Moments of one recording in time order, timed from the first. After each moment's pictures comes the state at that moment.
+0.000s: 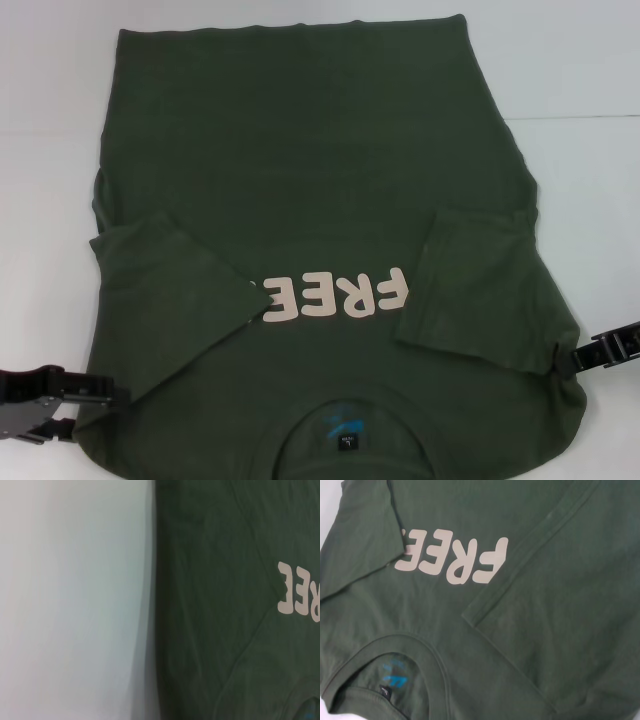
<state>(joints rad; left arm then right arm) -0.57 -2.06 0.41 0.93 2.73 1.78 -2.56 0.62 2.05 -0.61 -0.95 -2.67 -1.71 2.27</state>
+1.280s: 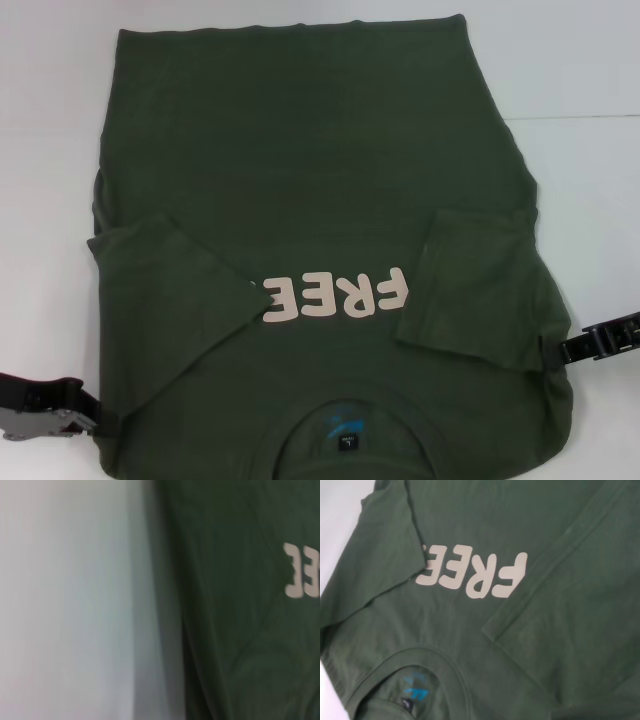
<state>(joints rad) -0.59 -2.06 0.44 0.86 2.76 1.74 -2.49 0.62 2.05 -0.60 -0.92 -2.62 -1.71 2.25</state>
